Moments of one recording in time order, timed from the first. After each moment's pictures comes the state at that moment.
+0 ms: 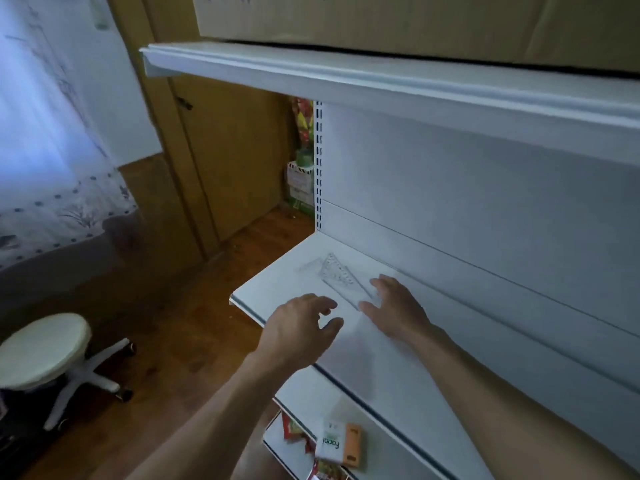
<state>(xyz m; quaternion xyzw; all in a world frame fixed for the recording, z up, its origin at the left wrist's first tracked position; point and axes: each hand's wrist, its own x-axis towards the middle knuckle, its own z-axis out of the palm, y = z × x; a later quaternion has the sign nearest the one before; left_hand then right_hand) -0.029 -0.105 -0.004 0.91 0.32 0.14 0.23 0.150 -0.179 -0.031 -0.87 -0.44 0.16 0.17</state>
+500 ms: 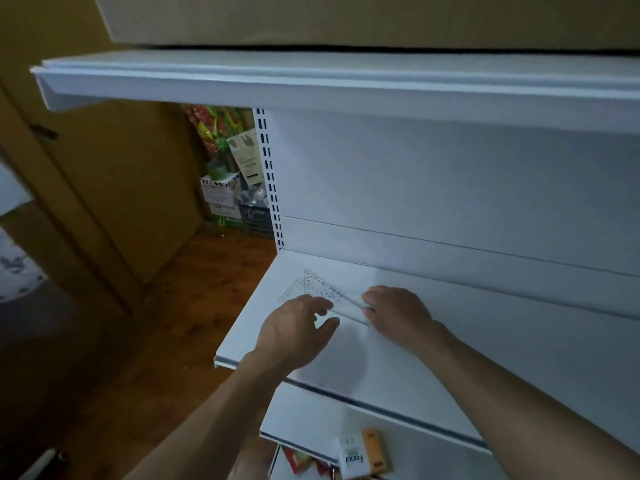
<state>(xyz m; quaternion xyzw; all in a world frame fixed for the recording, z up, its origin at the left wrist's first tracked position) -0.005 -0.012 -0.009 0.95 0.16 0.08 0.24 0.137 -0.155 -0.037 -0.91 -0.41 0.02 0.02</state>
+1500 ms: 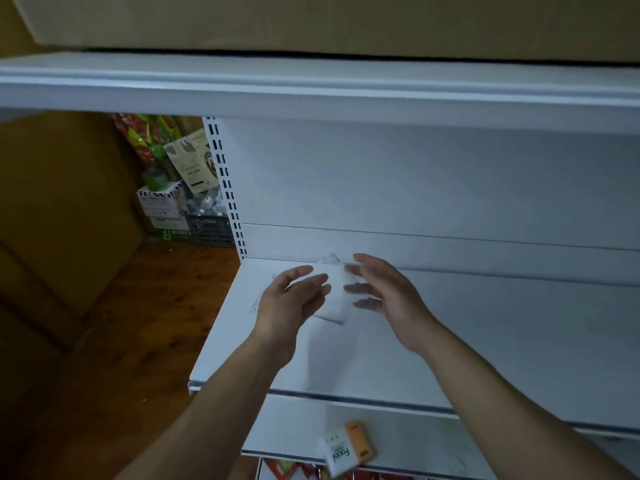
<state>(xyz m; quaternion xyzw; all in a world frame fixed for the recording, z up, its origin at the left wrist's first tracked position) 0.016 -0.022 0.021 0.50 0.21 0.08 0.84 0.089 -0.179 0.019 -0.66 -0.11 0.20 0.71</state>
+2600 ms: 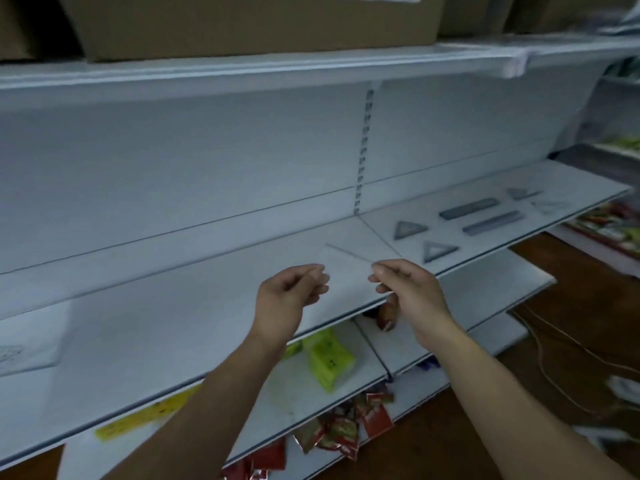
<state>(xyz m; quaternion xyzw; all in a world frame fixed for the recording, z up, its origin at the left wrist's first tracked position) 0.028 -0.429 0.028 0.65 -0.02 -0.03 0.76 -0.001 -0.612 0.032 -0.71 0.13 -0.10 0.68</state>
